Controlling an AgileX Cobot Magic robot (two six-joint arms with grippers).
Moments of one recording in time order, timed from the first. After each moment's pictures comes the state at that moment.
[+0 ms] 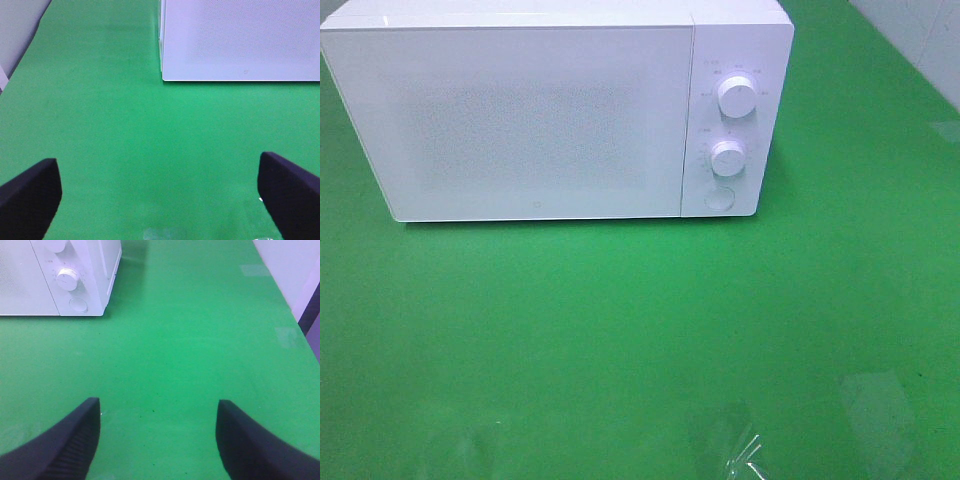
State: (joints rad) left arm 0.04 0.00 -0.50 -0.09 1.04 0.05; right arm 0.09 0.00 -0.51 -0.10 1.02 0.17
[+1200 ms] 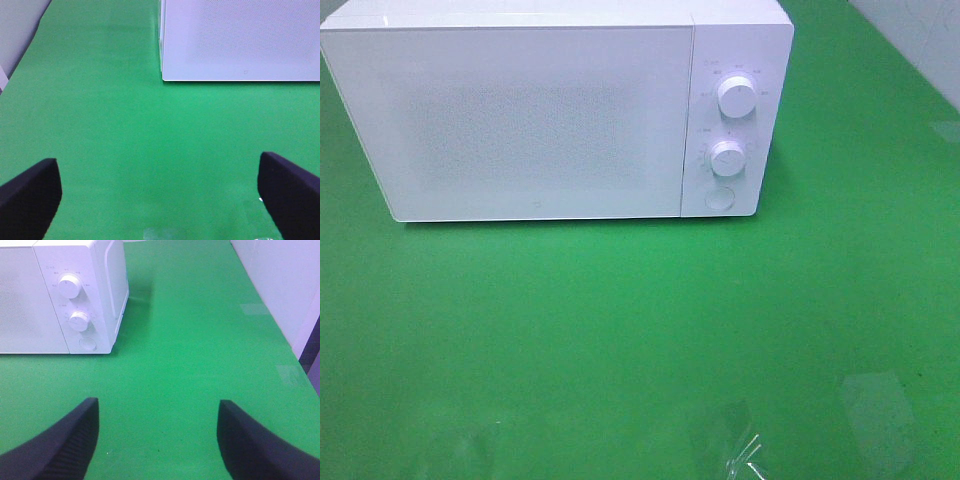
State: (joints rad) left arm 0.04 0.00 -0.50 -0.09 1.04 0.05; right arm 0.09 0.04 -0.55 -0.09 0.90 0.17
